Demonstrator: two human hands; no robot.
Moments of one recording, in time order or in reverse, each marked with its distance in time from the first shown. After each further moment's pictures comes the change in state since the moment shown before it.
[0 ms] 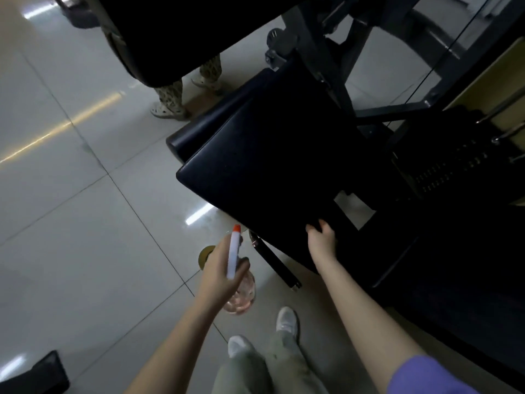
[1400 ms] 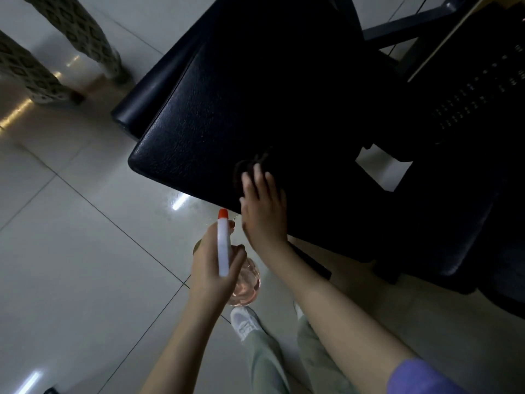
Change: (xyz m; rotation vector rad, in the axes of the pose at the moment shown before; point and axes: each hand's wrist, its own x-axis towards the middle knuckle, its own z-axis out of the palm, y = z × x) left_hand 0.066 -0.083 0.020 -0.046 -0.002 -0.001; right_hand 0.047 0.033 0.161 -0.972 0.212 -0.759
